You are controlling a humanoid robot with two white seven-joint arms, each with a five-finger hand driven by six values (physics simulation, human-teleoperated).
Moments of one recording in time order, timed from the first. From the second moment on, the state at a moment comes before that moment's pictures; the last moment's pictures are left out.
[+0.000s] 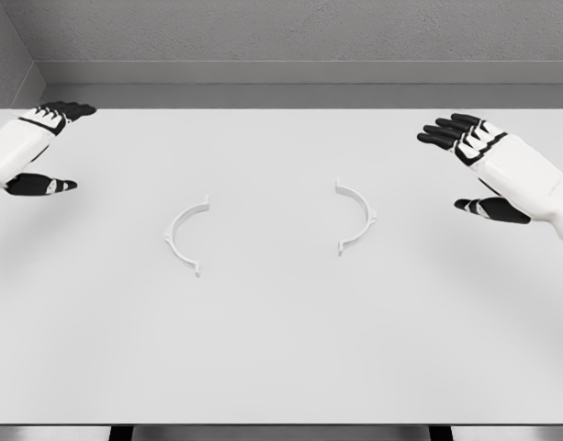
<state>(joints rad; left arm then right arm) -0.35 0.76 -0.26 -1.27 -0.42 -0.61 -0.04 -0.10 -0.71 0.03 -1.73 0.44 -0.61 0.19</state>
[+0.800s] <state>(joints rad) -0.29 0.75 -0.42 -1.40 -0.42 -0.61 -0.04 -0.51 -0.48 0.34 -1.21 0.65 -0.58 0.34</state>
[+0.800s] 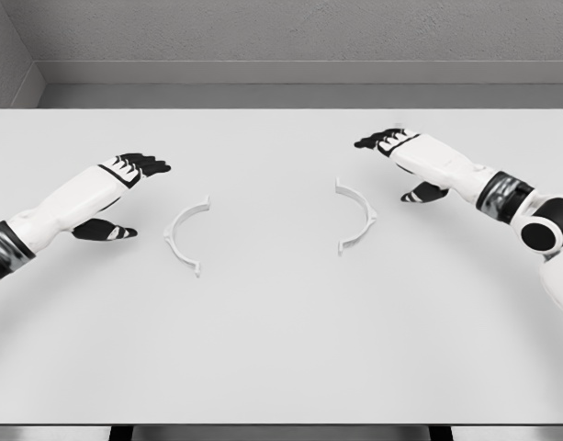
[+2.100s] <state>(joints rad) -0.31 0.66 -0.43 -1.29 -0.43 -0.61 -0.04 -0.51 -0.45 0.40 -1.23 0.65 -0.57 0.34</state>
